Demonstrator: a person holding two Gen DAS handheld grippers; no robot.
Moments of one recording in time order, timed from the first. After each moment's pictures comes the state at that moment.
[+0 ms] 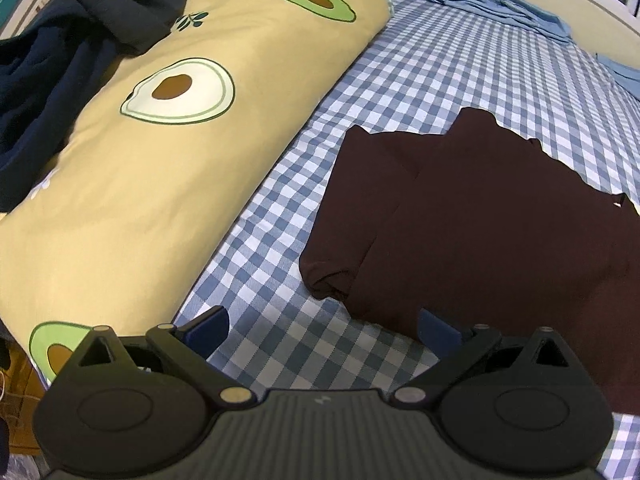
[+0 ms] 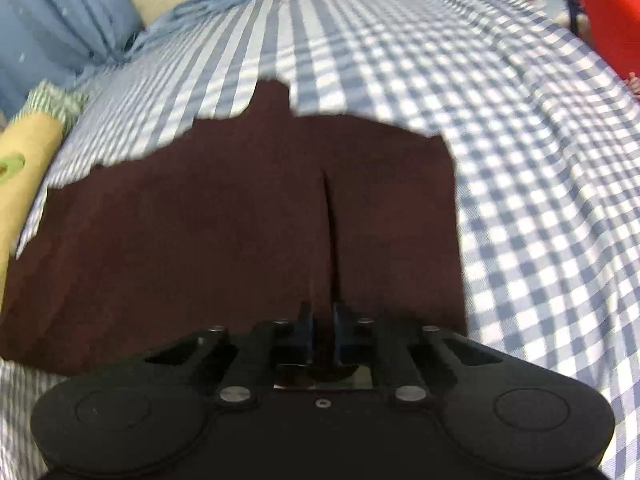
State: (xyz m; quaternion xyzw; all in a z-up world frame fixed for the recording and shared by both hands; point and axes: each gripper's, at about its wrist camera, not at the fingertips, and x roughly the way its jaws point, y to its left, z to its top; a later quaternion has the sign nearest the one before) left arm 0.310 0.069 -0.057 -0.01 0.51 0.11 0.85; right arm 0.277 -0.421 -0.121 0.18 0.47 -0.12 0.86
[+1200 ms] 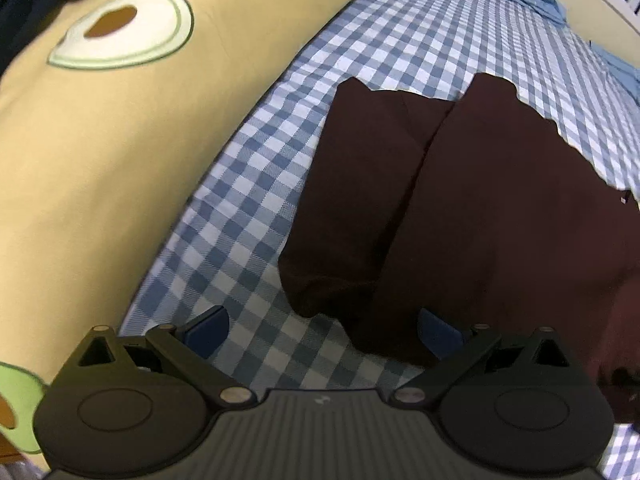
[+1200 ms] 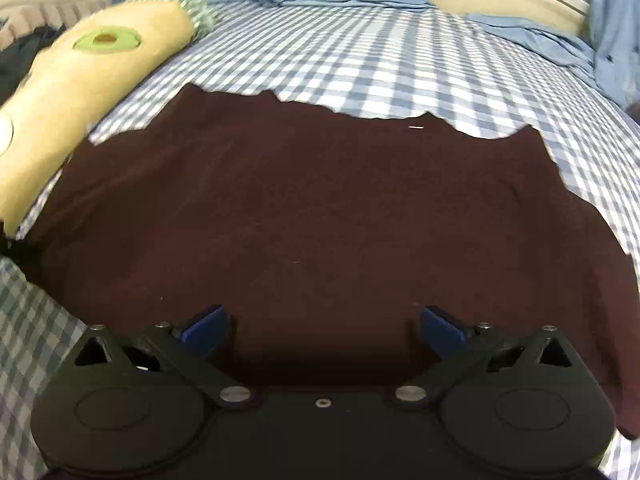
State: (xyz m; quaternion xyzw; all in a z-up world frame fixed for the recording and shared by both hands) left arm 0.359 0.107 -0.124 -0.07 0.56 0.05 0.83; right arm 0.349 -0.211 -0.128 -0.01 0.47 0.02 0.88
